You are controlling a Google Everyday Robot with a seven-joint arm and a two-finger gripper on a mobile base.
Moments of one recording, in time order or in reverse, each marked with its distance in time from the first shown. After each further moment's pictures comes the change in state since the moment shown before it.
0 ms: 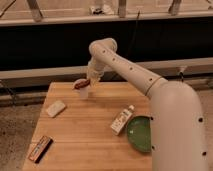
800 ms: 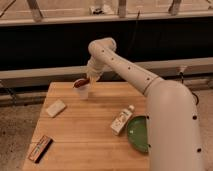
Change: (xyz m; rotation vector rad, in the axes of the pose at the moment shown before) arm 0.005 -0.010 0.006 0.008 0.010 0.013
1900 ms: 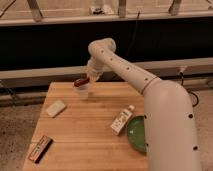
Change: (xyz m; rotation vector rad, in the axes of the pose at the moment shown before) arm 0.006 -0.007 0.007 0.014 0.009 0.017
